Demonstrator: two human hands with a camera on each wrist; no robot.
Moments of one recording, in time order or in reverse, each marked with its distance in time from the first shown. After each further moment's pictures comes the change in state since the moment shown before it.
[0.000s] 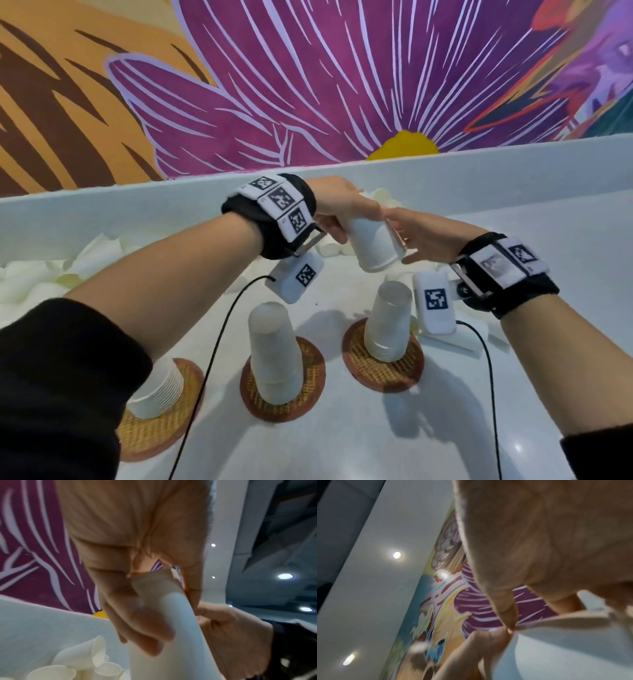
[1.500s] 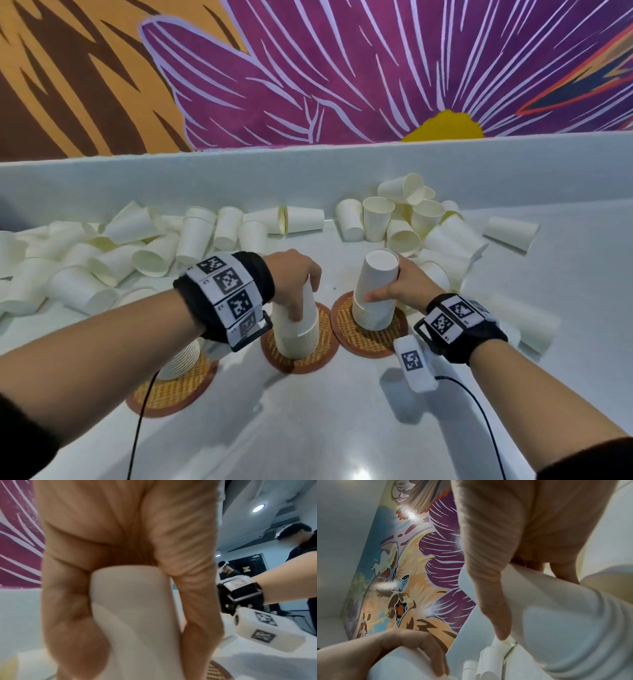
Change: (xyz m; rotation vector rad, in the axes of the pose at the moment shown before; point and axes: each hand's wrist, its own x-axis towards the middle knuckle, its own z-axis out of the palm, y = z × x) left_hand -0.067 -0.096 0.035 0.756 -0.157 -0.282; right_hand 0.048 0.089 0.066 -0.055 0.187 -0.097
